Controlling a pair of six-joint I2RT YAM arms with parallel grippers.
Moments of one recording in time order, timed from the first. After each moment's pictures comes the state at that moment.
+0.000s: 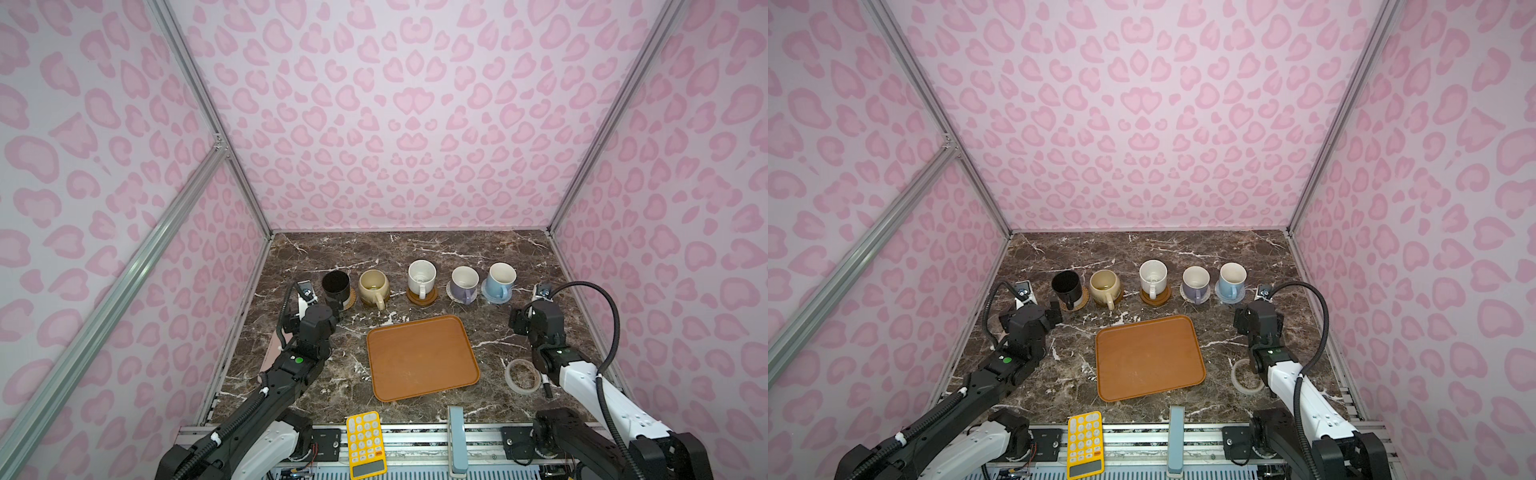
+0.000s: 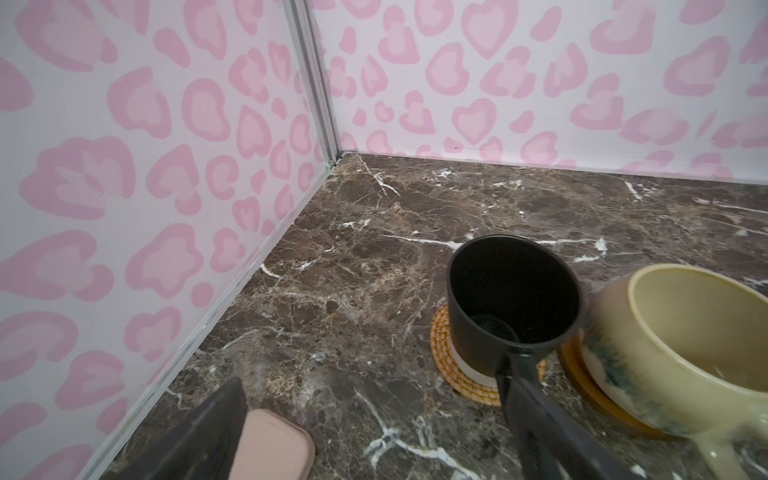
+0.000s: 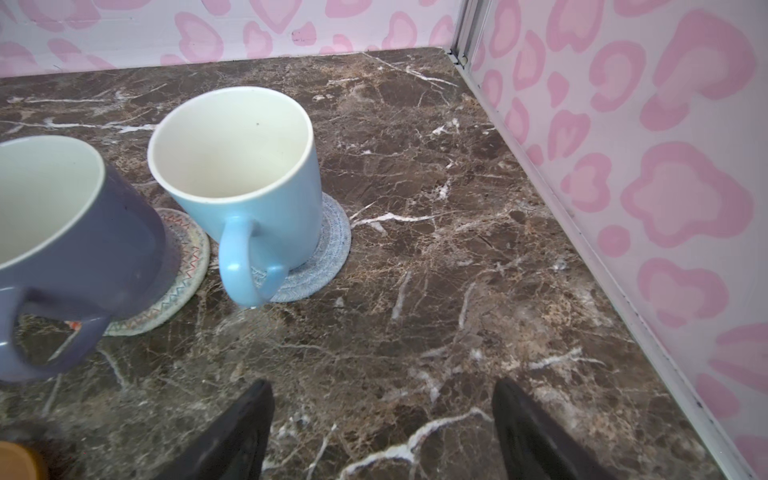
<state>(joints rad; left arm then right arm) -0.37 0.91 0.43 0.07 -0.73 -0.19 0.11 0.99 0.37 0.06 0.34 0.13</state>
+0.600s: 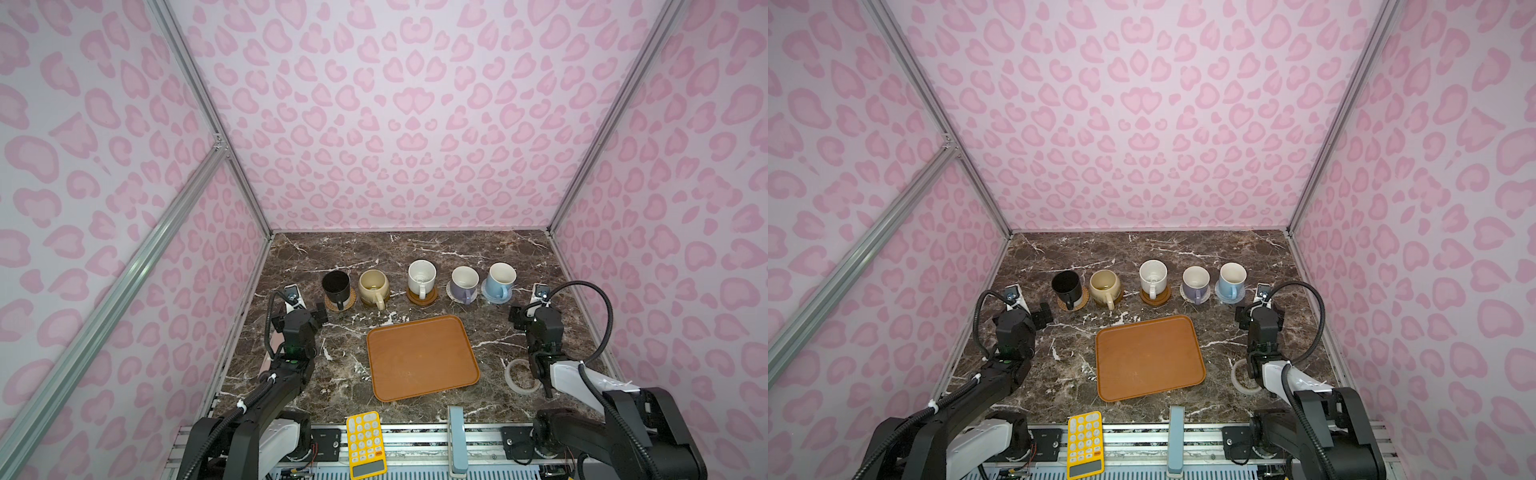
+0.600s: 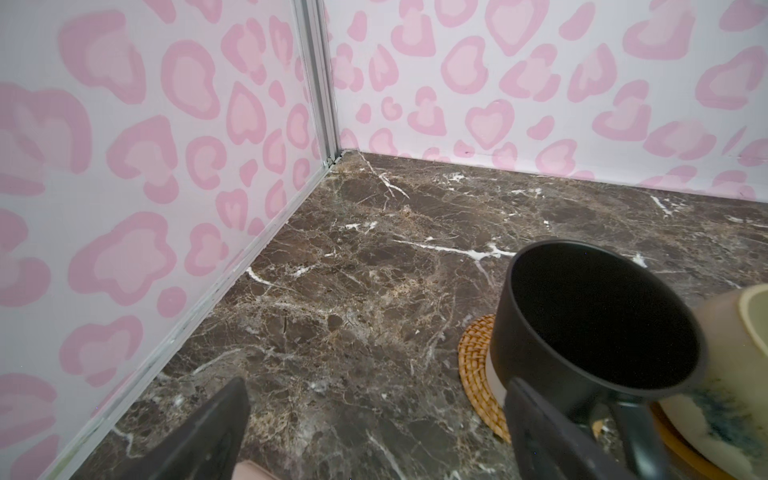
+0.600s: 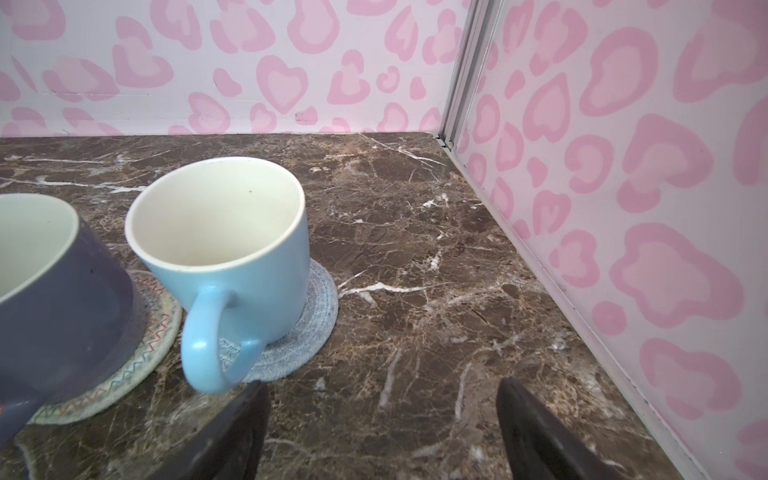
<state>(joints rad) -0.10 1.11 0.27 0.52 -0.40 -0.10 0.05 1.23 0.25 0.64 0.33 0.02</state>
